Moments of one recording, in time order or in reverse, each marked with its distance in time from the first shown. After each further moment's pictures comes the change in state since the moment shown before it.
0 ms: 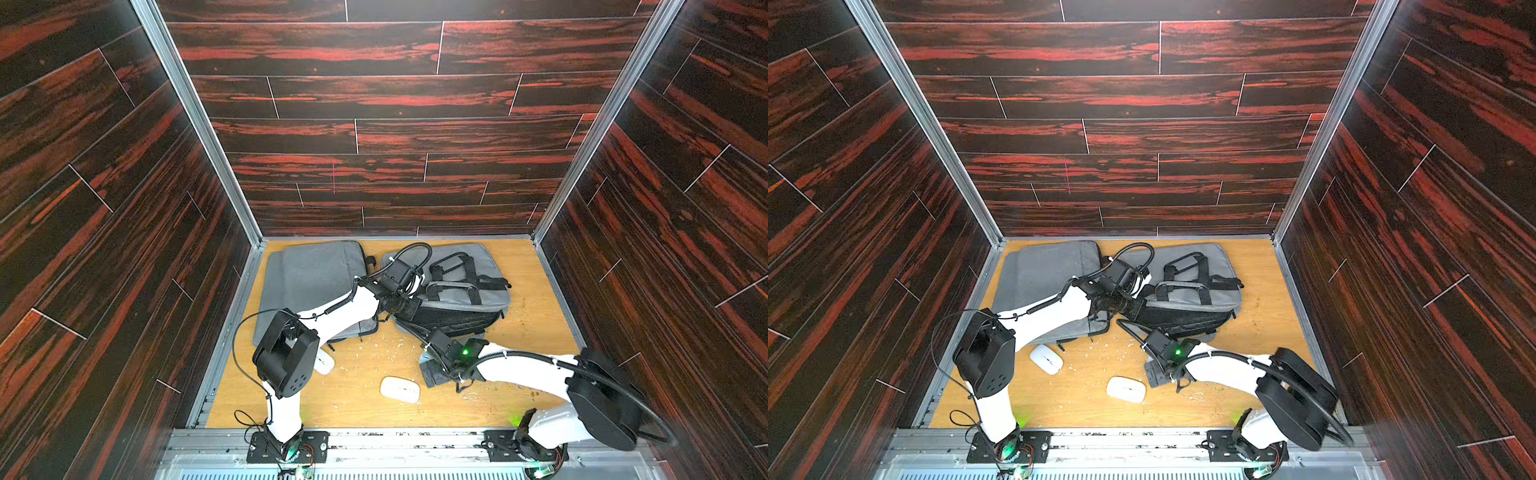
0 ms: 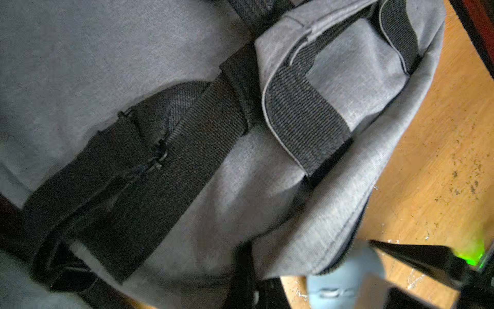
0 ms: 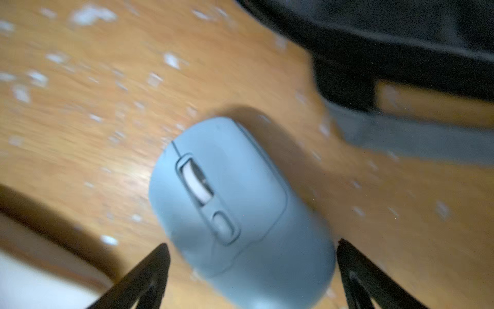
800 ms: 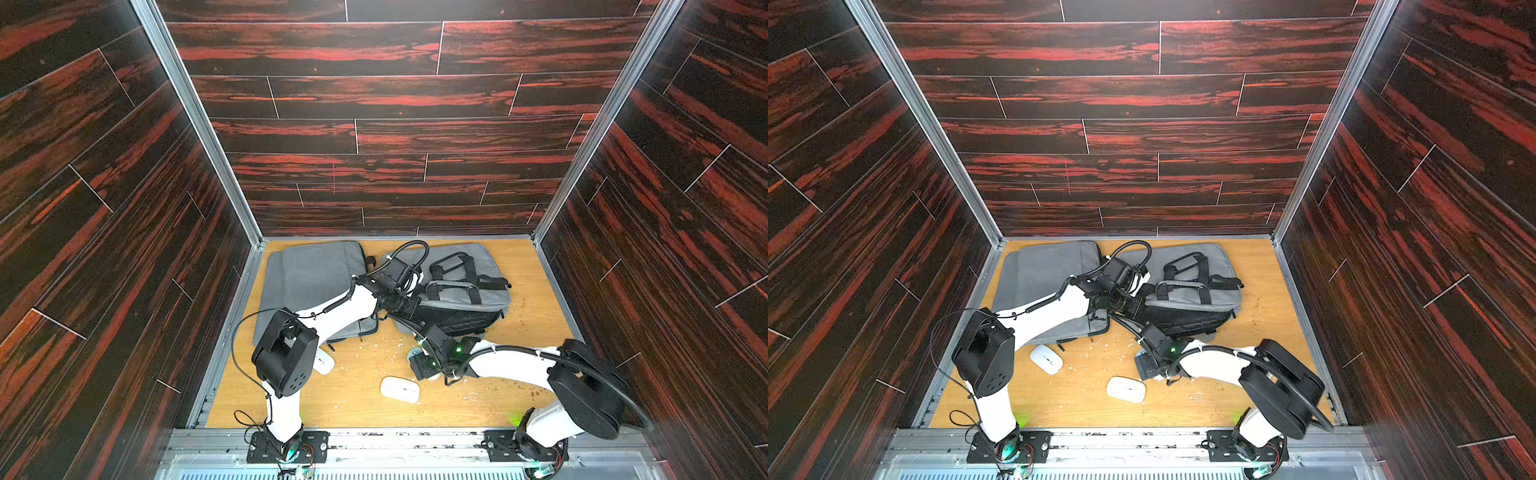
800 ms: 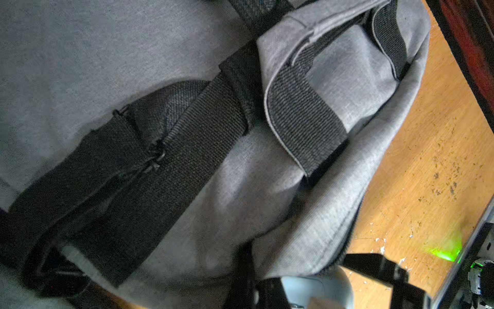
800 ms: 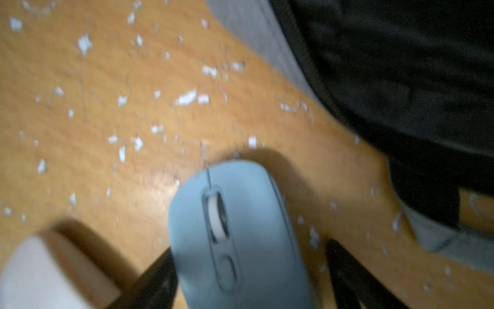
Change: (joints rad) left arm 0.011 0.000 0.000 0.006 0.047 -0.018; right arm -0.008 0.087 0.019 0.204 -0.052 -0.088
